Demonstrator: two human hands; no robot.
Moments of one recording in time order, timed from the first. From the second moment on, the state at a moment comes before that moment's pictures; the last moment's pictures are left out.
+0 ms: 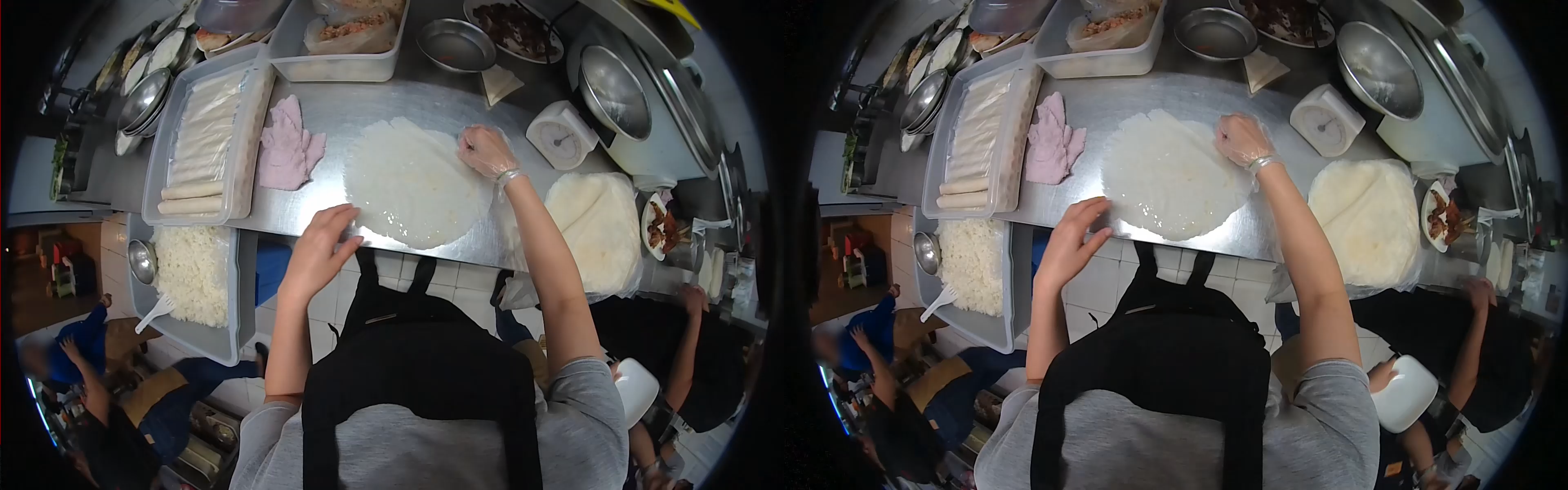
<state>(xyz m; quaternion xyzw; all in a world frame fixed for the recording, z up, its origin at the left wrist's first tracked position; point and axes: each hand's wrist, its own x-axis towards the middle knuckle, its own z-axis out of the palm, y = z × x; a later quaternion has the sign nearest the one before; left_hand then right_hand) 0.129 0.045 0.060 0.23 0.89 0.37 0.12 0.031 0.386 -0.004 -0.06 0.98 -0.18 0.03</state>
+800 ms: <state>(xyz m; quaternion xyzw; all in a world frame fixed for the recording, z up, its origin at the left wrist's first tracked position) -0.024 0.091 0.076 0.21 0.70 0.67 0.10 0.078 0.380 0.075 0.10 0.77 -0.58 -0.24</state>
